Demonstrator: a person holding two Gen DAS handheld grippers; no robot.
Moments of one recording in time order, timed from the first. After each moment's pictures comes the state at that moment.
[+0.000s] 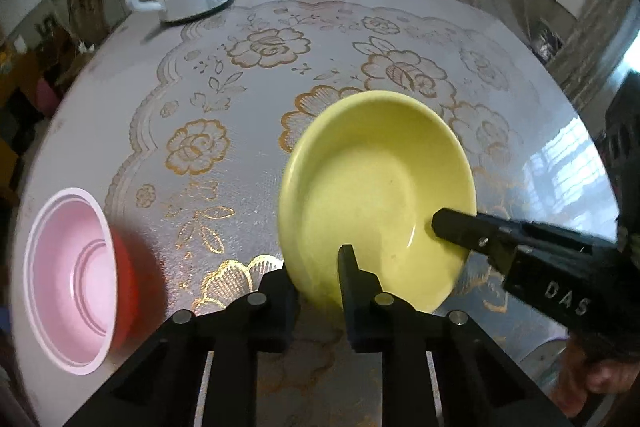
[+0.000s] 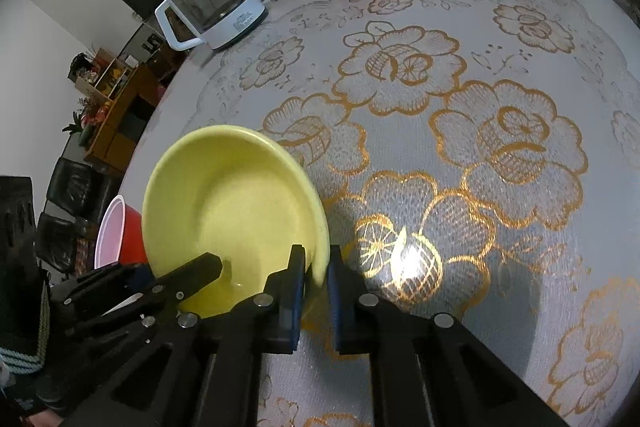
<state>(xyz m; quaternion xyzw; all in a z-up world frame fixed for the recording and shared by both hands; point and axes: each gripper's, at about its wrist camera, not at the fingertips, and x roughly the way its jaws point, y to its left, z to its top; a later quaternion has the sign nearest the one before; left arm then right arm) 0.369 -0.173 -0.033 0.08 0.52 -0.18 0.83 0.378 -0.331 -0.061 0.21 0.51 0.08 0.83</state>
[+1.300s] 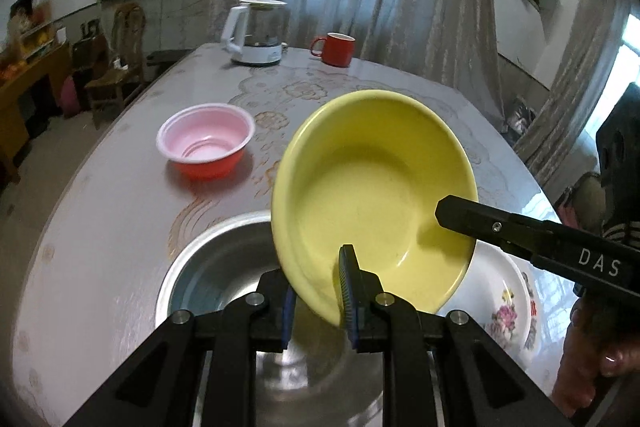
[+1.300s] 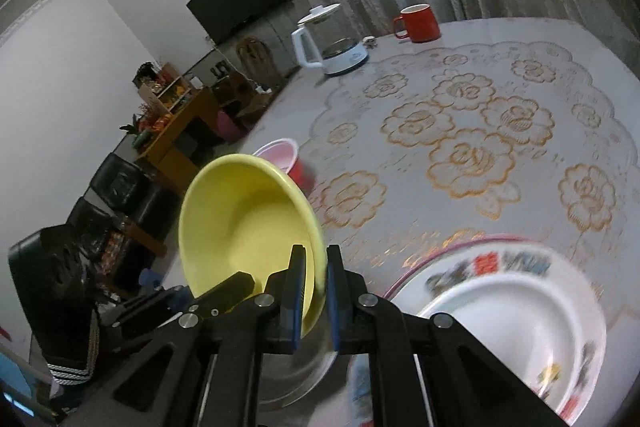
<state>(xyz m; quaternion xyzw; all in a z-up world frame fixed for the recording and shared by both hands) 0.168 -0.051 0.025 -0.03 0.40 -0.18 0.90 0.194 -0.239 0.022 0.19 0.39 0.15 0.89</state>
